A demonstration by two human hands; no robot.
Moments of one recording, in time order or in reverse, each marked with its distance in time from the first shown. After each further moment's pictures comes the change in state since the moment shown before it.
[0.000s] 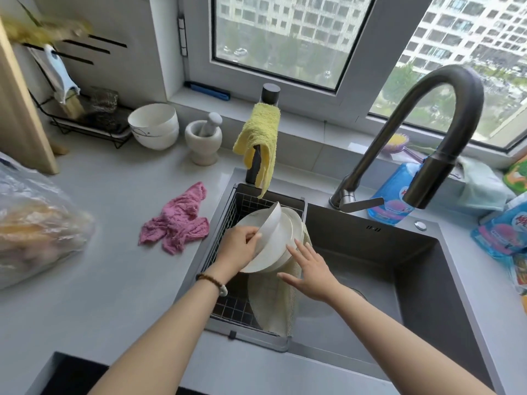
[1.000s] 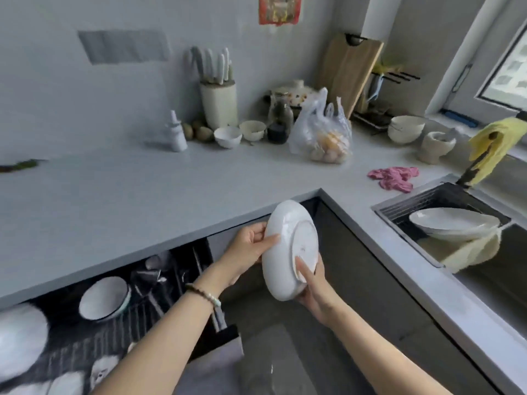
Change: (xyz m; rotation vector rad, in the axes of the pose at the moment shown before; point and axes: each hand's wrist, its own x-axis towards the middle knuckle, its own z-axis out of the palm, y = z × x) left_hand -0.594 0.013 -0.063 -0.681 0.670 -0.312; right_hand -0.368 -0.204 0.196 1.292 -0.791 -0.298
